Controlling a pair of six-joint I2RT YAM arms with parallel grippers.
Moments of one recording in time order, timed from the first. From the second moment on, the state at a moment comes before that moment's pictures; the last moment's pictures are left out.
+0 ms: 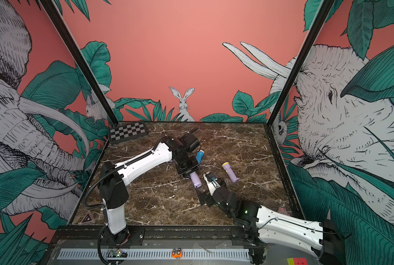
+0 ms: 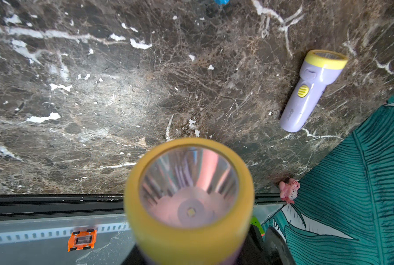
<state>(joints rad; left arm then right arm) -0.87 1.89 1.76 -1.20 0.31 -1.26 1.14 0.77 0.42 -0.11 0.46 0.26</state>
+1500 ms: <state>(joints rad) -0.88 1.78 1.64 -1.22 0.31 -1.14 1.05 0.61 0.50 -0.31 0.59 0.22</state>
